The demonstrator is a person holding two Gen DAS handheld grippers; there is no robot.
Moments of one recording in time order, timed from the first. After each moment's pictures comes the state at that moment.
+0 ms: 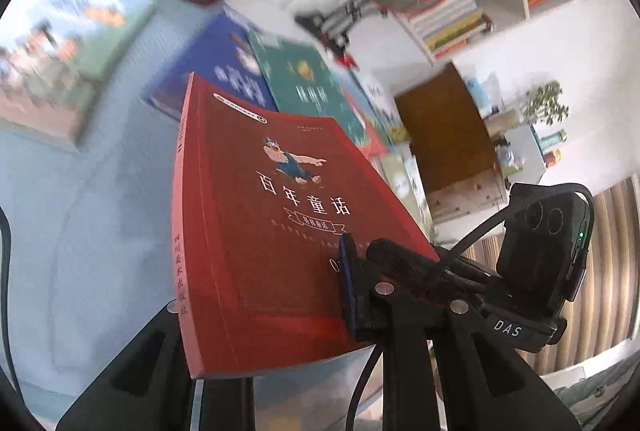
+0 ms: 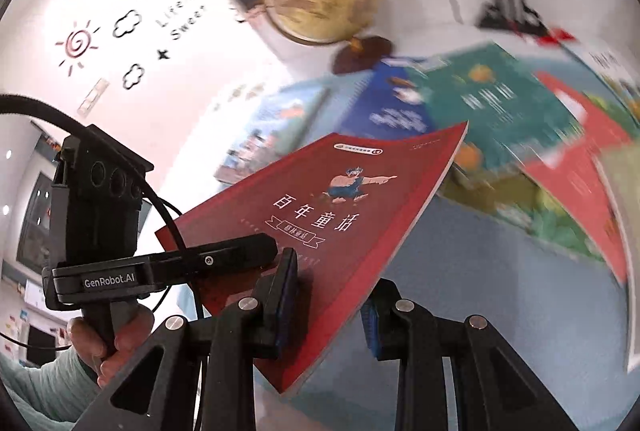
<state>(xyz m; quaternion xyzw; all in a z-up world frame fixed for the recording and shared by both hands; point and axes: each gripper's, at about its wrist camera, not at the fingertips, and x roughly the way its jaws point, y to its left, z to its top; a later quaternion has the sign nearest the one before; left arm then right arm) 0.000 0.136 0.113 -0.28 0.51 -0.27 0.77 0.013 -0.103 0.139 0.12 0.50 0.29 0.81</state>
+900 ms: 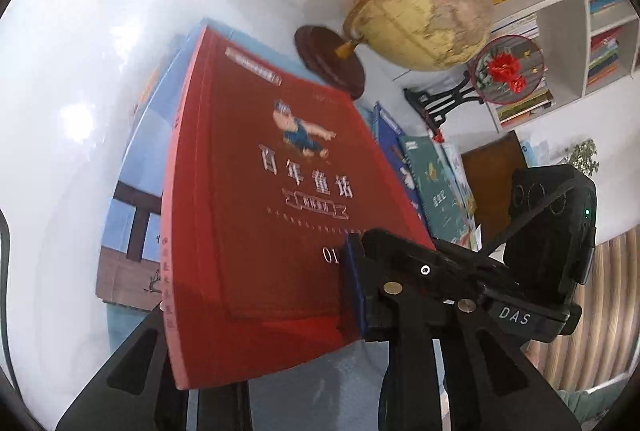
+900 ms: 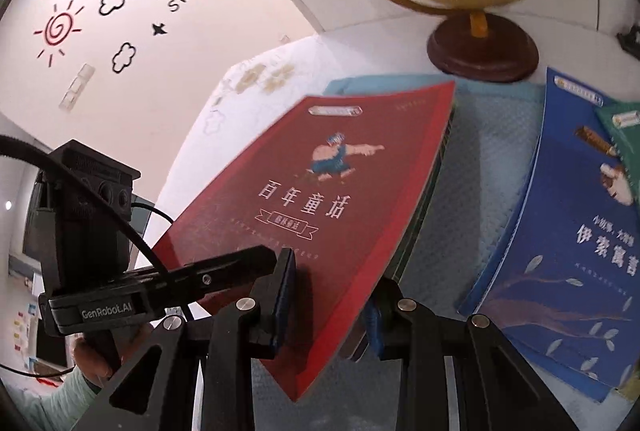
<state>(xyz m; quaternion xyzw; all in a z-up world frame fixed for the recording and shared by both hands) 0.135 0.316 0.046 -0.29 0.54 -0.21 0.76 0.171 0.100 0.069 0.12 0.55 0.30 0.77</state>
